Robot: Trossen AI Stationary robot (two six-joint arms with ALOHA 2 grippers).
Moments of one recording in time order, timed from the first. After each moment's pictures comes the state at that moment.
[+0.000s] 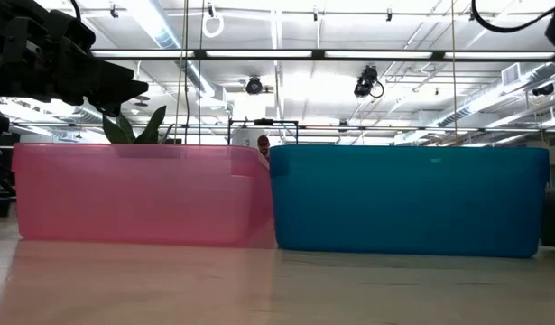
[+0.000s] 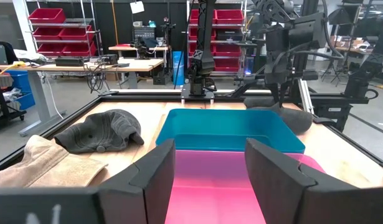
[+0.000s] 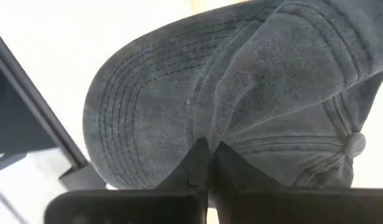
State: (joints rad) left arm 0.02 0.03 0.01 0.04 -0.01 -0.02; right arm 0.78 1.64 1.05 -0.79 -0.09 1.24
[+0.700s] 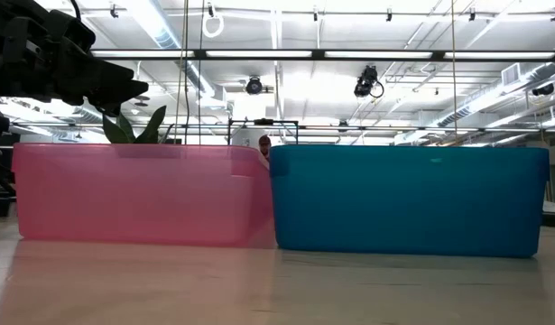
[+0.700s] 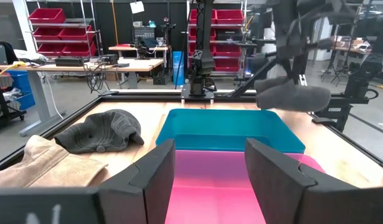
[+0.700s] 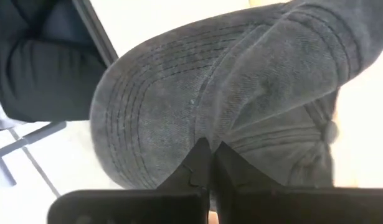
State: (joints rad) left arm 0.02 0.03 0.01 0.04 -0.01 -0.02; right arm 0.77 1.60 1.27 -0.97 -0.15 1.20
